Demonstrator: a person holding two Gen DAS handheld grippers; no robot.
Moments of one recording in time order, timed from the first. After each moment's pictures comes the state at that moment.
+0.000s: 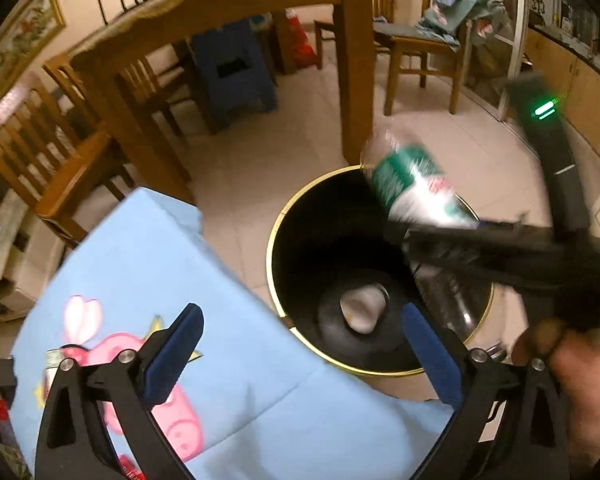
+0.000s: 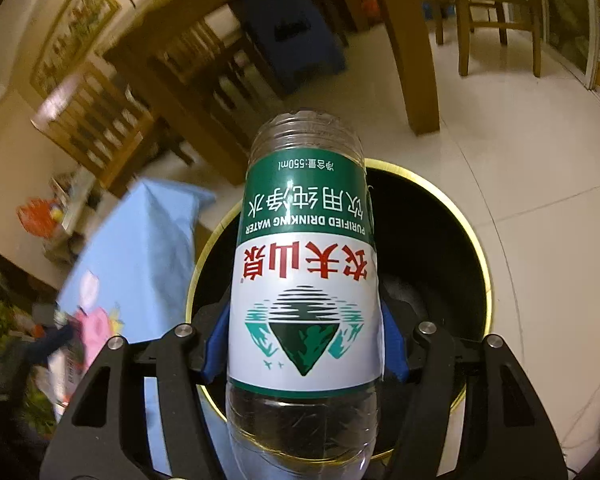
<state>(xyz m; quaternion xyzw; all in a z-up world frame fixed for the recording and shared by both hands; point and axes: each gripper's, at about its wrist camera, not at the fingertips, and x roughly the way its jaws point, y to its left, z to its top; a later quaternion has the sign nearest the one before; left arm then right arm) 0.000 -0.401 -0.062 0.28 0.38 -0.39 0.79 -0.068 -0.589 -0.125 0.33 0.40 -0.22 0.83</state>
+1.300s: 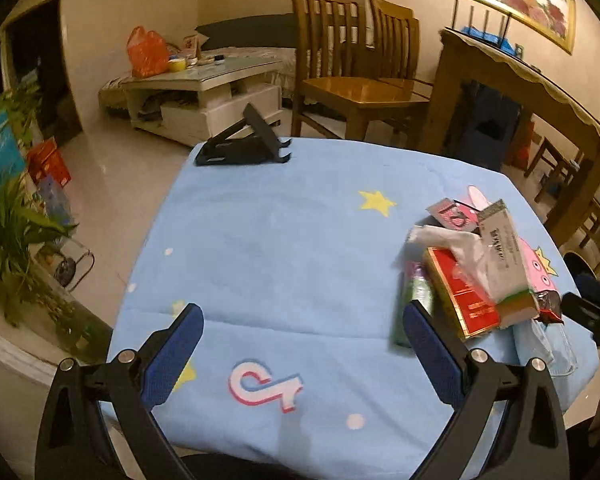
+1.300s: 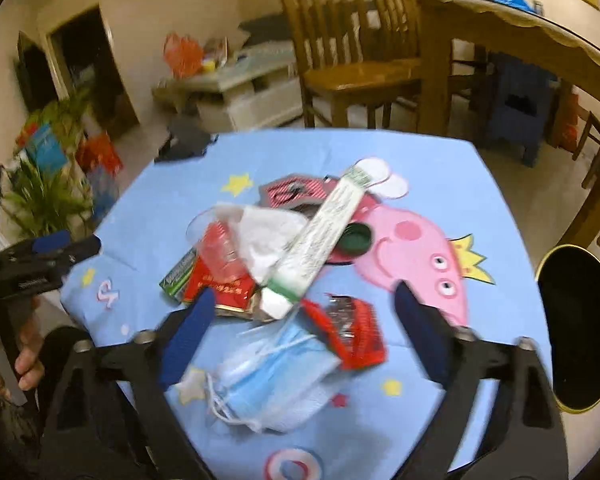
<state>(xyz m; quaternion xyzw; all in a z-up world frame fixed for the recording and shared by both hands) 0.066 0.070 -0.052 0.01 0.41 -0.09 0.91 0.011 -0.197 -0.058 0.05 0.40 0.04 0.91</state>
